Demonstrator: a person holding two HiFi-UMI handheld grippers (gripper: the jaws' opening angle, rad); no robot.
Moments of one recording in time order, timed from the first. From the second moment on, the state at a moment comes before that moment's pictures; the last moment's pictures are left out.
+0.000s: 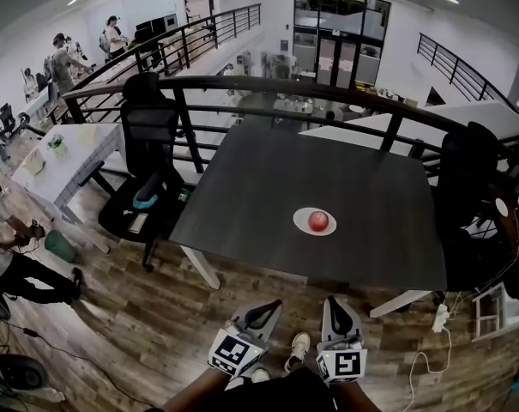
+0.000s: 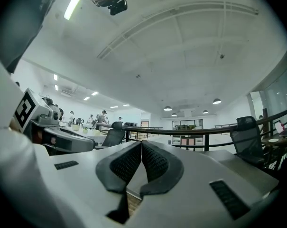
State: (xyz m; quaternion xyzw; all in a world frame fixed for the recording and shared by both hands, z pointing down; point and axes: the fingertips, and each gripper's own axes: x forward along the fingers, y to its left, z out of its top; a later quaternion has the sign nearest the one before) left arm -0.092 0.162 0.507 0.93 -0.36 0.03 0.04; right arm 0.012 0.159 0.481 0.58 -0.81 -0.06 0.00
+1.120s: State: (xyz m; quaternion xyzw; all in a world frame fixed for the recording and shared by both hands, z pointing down) left arm -0.002 -0.006 0.496 0.92 -0.38 0.06 0.03; right arm 0.095 -0.021 0.484 0.54 -0.84 -0.04 -0.01
